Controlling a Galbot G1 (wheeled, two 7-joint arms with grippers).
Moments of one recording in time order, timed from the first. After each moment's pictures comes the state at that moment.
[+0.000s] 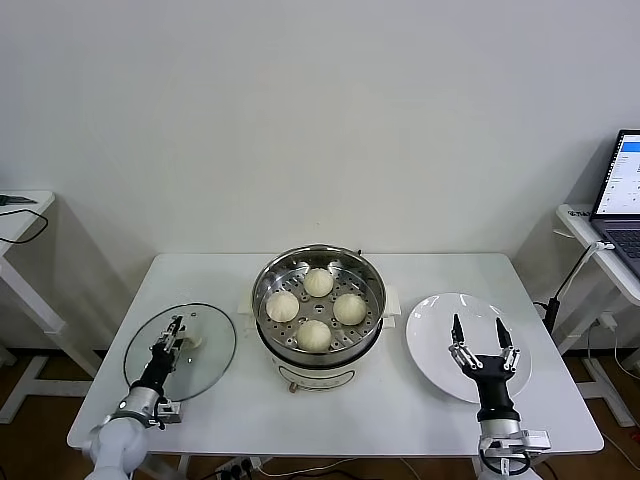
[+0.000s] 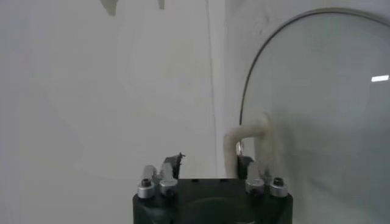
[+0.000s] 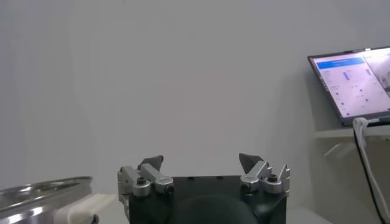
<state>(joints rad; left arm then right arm) 1.17 -1.35 -0.74 -1.37 1.47 -0.29 -0.17 -1.49 1.26 0.56 1.78 0.45 0.48 0.03</state>
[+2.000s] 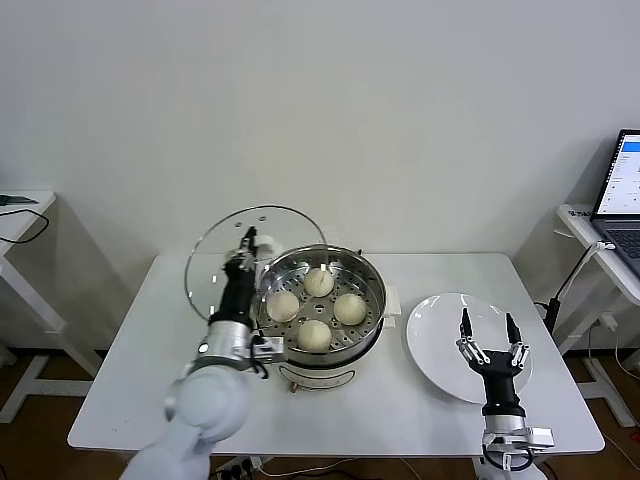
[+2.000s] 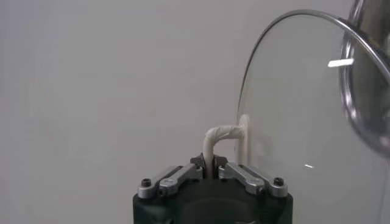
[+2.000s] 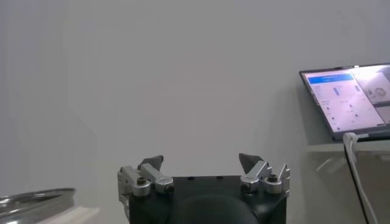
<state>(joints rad) 1.02 -1.23 -0.07 -2.07 1.30 0.53 0.18 -1.46 1.29 0.59 1.75 0.42 0.51 0.03</state>
